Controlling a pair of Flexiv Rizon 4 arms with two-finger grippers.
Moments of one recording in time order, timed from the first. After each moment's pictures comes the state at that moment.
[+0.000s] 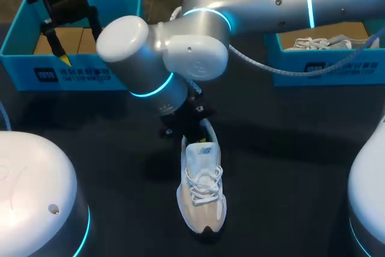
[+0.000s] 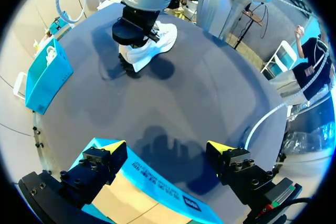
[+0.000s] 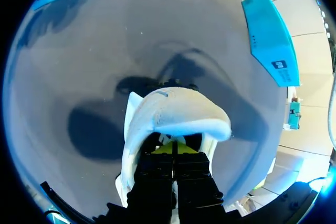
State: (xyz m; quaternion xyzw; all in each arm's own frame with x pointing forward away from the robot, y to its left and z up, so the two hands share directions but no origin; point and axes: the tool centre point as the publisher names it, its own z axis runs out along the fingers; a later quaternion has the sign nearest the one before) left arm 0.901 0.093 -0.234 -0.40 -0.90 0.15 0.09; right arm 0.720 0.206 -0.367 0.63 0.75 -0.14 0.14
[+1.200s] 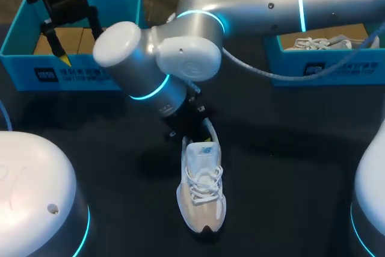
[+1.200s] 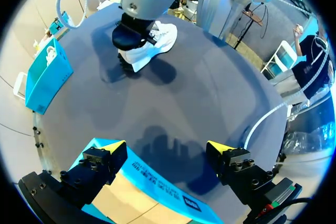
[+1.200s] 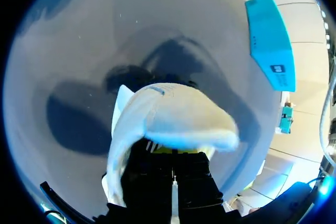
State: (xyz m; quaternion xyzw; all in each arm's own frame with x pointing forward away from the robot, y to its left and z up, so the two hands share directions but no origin) left arm 0.901 0.093 -0.235 -0.40 -0.90 0.15 0.09; right arm 0.725 0.193 -0.372 0.60 0.77 -0.17 0.15
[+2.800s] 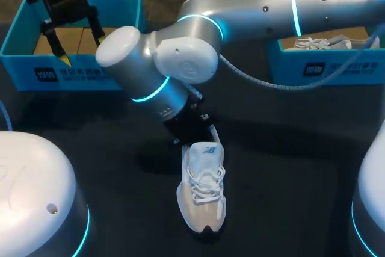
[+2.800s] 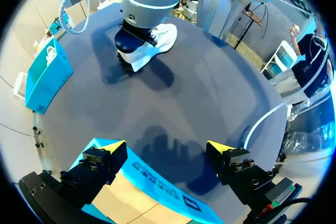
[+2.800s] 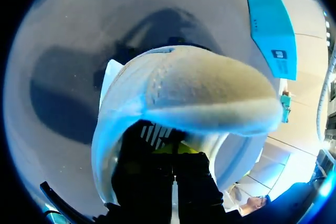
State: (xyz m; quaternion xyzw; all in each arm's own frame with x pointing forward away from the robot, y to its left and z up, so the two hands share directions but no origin) left arm 0.901 0.093 -0.234 -0.40 -0.90 0.15 0.09; right arm 0.702 0.181 -0.392 0.61 0.75 -0.23 0.11
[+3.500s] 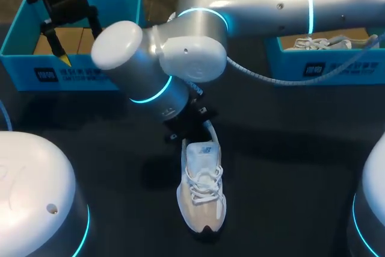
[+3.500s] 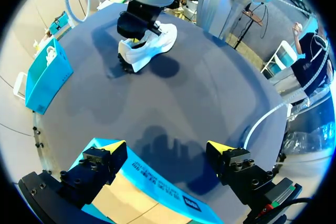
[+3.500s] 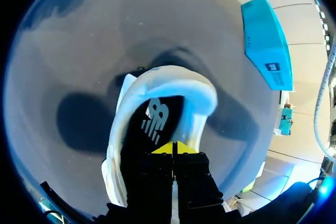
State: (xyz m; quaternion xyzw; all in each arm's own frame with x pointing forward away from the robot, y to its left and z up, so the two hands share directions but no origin) left arm 0.901 0.093 -0.234 -0.40 -0.90 0.15 0.09; right arm 0.706 0.189 -0.356 0.59 0.77 -0.16 0.16
